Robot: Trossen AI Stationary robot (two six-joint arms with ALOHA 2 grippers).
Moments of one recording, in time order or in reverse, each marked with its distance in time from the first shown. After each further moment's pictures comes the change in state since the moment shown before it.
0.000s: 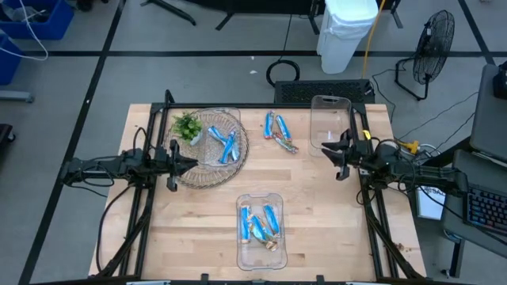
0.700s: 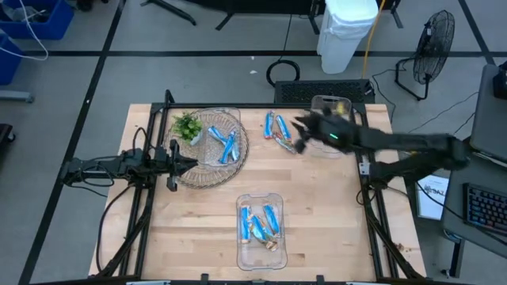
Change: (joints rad) left arm 0.000 0.000 0.001 0.002 0.000 0.000; right arm 0.005 0.936 0.826 -0.534 0.445 -0.025
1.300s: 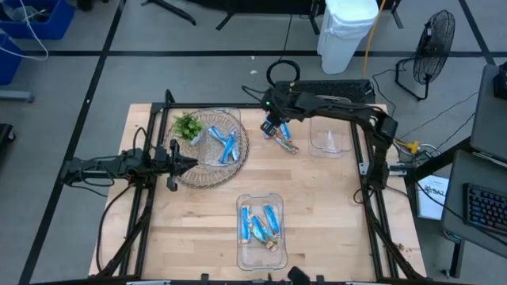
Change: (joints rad) left arm 0.000 0.000 0.001 0.000 -0.002 0.000; right arm -0.269 0.801 0.724 -0.598 -0.259 0.088
